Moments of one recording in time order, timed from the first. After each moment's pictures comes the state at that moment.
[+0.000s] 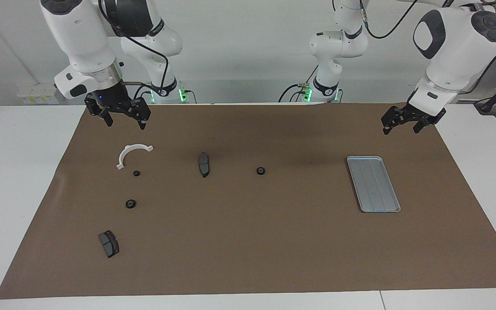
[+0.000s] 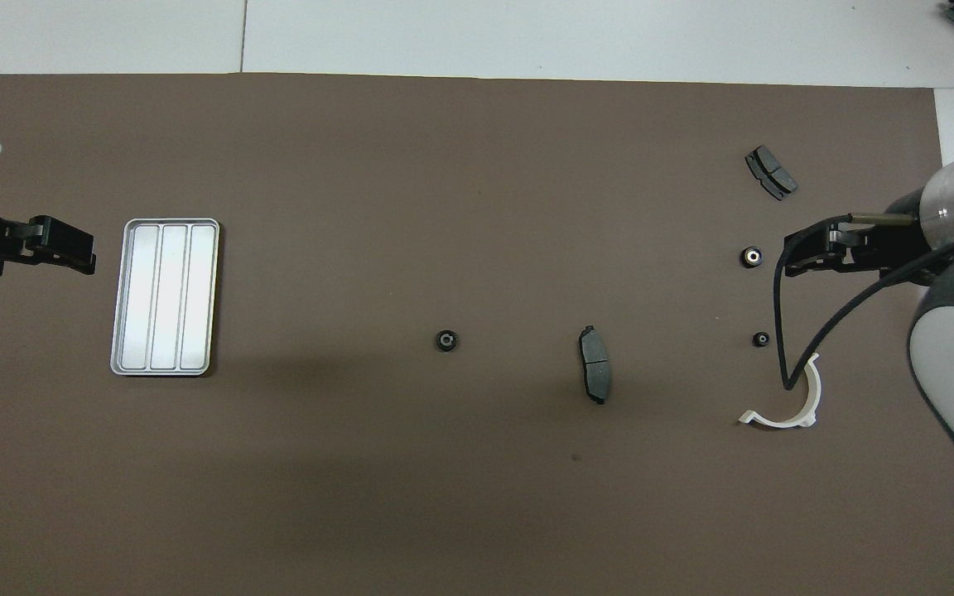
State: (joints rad) left arm -0.10 0.07 0.07 -1.59 0.01 1.60 0.01; right arm 0.05 0.01 0.05 -1.62 -0.03 1.61 0.22
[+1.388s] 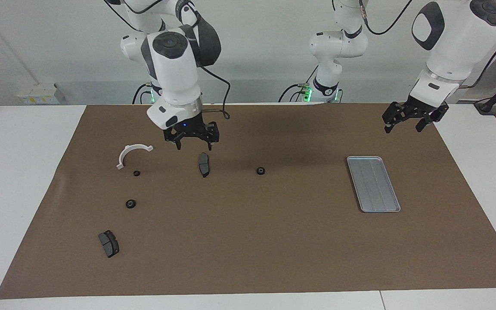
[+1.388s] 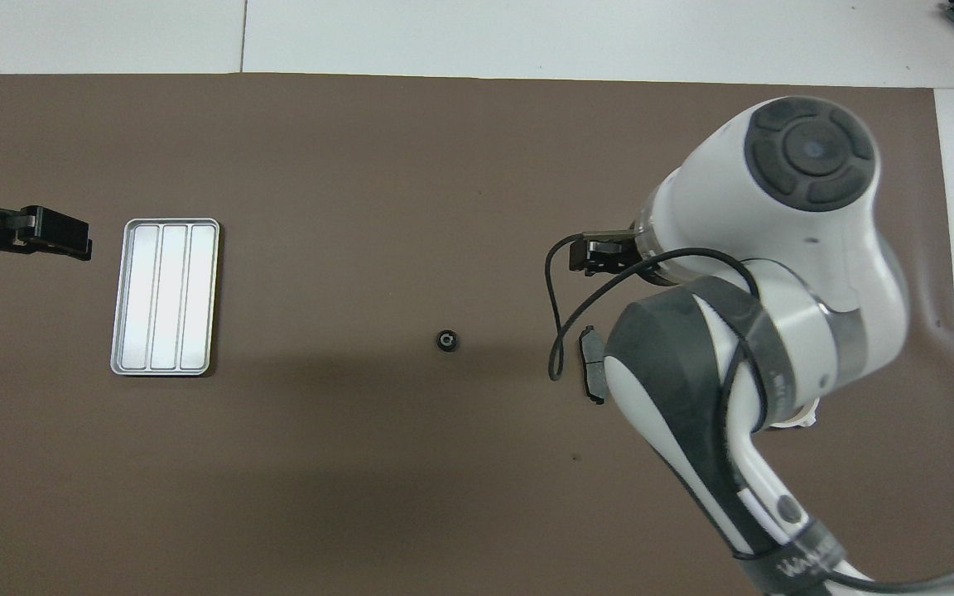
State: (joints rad) left arm -0.10 0.04 0.06 -1.61 0.01 1.67 0.01; right arm 0.35 0.21 0.07 -1.63 -0.02 1.88 0.49
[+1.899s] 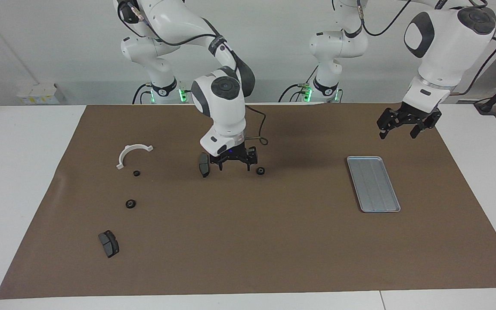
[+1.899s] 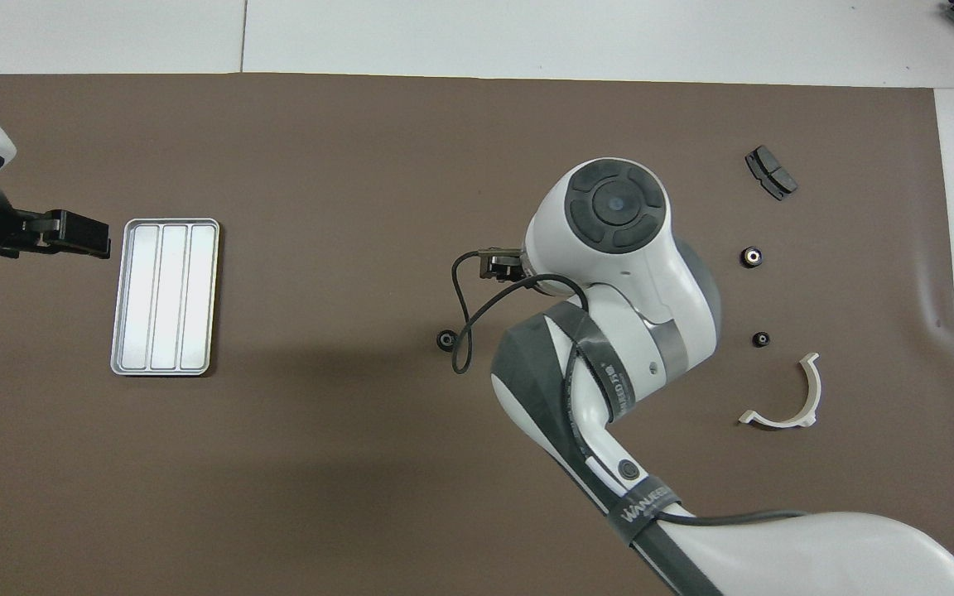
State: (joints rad) left arm -0.10 0.01 0.05 -1.69 -0.01 1.76 0.01; right arm 0.49 0.40 0.07 -1.66 -0.02 2.13 0.64
